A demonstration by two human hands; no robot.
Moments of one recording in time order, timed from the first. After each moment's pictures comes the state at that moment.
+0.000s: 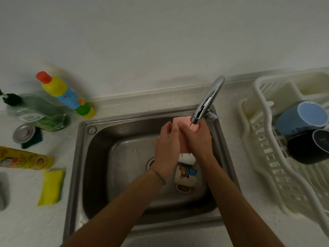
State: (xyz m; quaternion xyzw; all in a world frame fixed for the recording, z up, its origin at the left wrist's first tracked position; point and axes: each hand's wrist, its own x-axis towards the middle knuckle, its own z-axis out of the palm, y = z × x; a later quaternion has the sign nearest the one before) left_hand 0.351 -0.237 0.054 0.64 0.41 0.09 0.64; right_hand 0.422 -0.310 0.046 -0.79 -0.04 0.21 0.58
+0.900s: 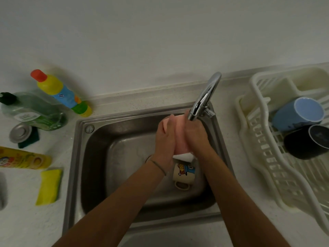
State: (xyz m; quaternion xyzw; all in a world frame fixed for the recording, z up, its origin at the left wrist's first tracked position) left_hand 0.366 -0.238 0.048 0.51 0.44 0.10 0.73; right_hand 0.428 -0.302 0.064 -0.85 -0.06 0.29 0.45
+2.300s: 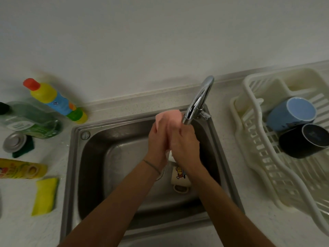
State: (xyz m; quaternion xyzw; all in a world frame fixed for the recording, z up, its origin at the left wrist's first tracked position) left_hand 0.376 -0.219 0.031 0.52 0.42 0.10 0.74; right_hand 0.395 -0.296 0.072 -0.87 -0.08 0.18 0.46
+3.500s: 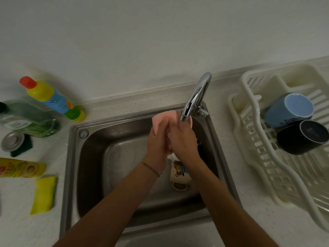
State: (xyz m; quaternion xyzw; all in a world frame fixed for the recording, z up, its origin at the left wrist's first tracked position) left_hand 0.364 -0.226 0.026 0.44 0.40 0.09 0.80; right_hand 0.398 -0.297 0.083 -0.84 -0.05 0.23 0.49
